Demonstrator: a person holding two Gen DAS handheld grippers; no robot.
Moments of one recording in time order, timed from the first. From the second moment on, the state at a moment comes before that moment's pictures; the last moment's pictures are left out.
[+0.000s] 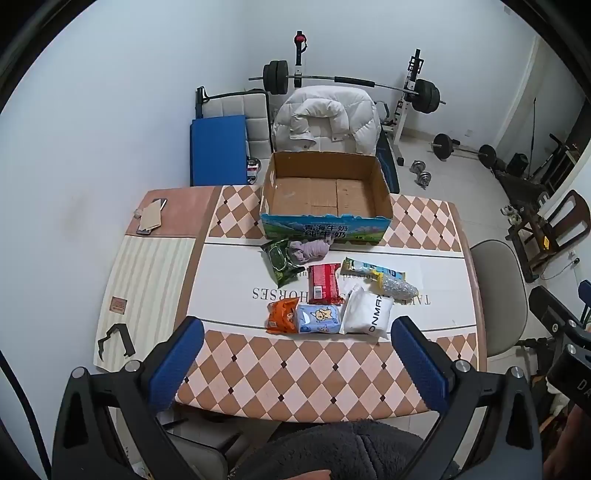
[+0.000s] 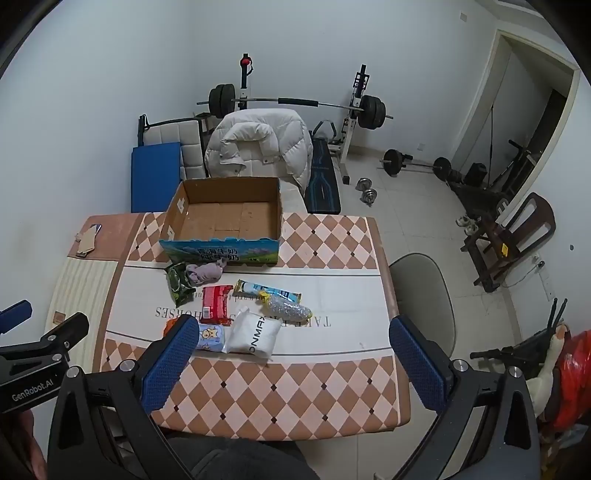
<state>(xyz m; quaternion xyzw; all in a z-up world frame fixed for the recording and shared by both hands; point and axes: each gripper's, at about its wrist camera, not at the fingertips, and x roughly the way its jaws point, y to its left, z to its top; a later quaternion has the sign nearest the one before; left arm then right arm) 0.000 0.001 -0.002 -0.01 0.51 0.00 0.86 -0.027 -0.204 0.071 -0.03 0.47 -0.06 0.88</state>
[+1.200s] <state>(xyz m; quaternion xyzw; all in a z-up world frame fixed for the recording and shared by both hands) 0.006 -0.002 -0.004 0.00 0.51 0.01 0.86 -0.026 -0.204 0.061 -0.04 0.46 -0.07 0.88</state>
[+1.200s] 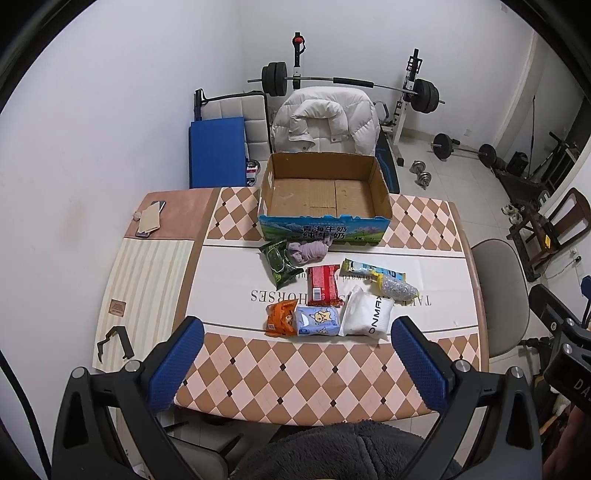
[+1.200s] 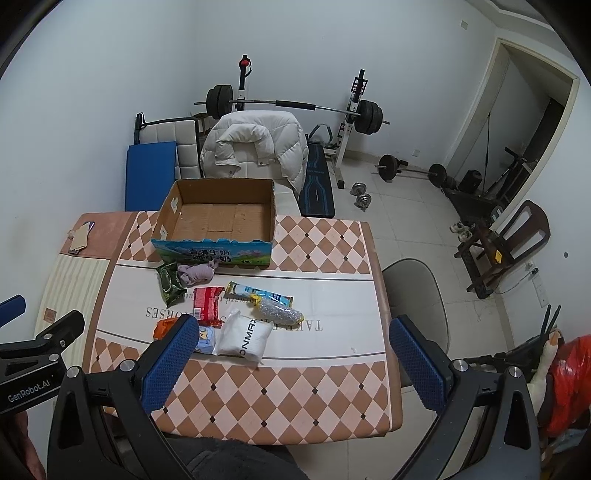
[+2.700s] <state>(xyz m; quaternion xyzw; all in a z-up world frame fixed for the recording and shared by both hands) 0.003 -0.008 0.005 0.00 0.50 0.01 0.86 -0.025 -0.204 0.064 -0.04 0.46 -0.06 0.88</state>
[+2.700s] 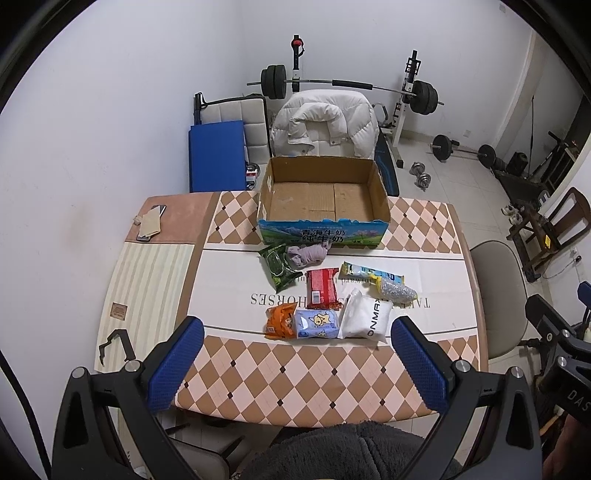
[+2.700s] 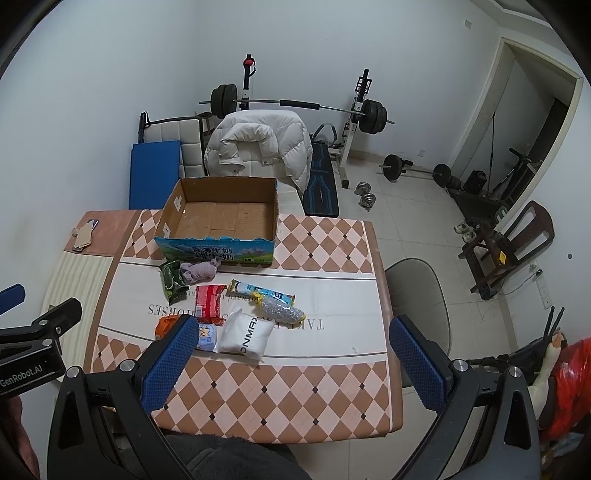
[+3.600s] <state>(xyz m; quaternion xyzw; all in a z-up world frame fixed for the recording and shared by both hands) 0.067 0.037 -0.122 -0.02 0.60 0.04 0.80 0.028 -0.221 -0.051 0.01 0.56 -0.04 0.82</state>
